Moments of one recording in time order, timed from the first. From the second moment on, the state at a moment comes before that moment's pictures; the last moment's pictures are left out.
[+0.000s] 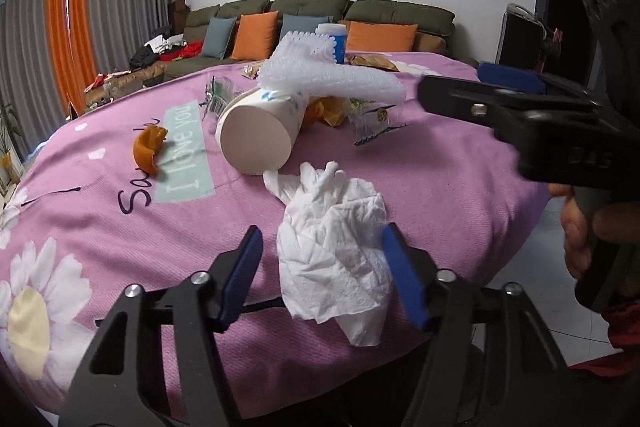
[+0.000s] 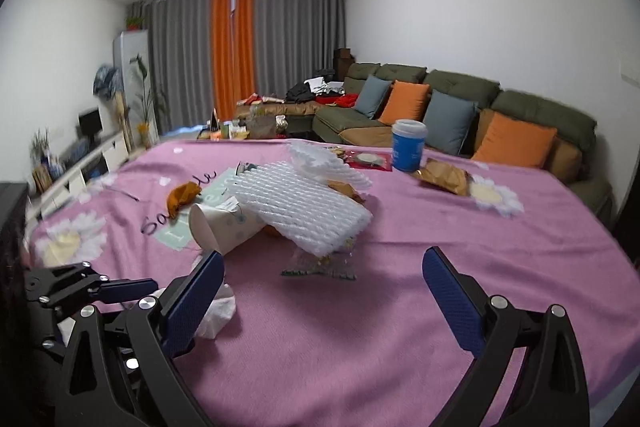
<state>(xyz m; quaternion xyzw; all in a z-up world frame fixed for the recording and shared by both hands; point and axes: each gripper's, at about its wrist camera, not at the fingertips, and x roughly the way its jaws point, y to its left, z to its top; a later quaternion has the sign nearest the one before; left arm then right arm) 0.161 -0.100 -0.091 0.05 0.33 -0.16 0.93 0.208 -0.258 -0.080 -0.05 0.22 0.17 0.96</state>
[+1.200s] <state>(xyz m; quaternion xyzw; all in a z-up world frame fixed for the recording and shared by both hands) 0.155 -0.022 -0.068 -0.04 0.28 -0.12 0.95 0.255 -0.207 -0.053 -0.14 0.22 0.16 0.95</state>
